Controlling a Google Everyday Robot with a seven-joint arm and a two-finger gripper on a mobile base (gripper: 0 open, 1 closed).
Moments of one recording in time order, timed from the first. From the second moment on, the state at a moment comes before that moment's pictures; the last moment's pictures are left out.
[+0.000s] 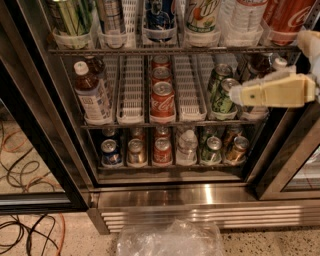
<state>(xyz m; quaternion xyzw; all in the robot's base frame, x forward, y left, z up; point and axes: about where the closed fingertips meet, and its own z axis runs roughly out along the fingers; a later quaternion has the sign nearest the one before) 0.463 -0.187 1.041 -0.33 0.74 0.08 0.58</state>
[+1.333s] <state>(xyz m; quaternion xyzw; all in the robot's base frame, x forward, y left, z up) 0.468 -0.163 1.014 -0.24 0.73 0.11 0.63</state>
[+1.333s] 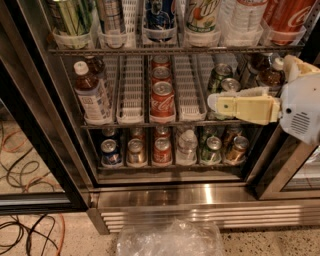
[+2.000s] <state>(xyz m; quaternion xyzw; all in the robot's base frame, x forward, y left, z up) 0.479 -0.159 1.018 -0.18 0.70 0.13 0.68</state>
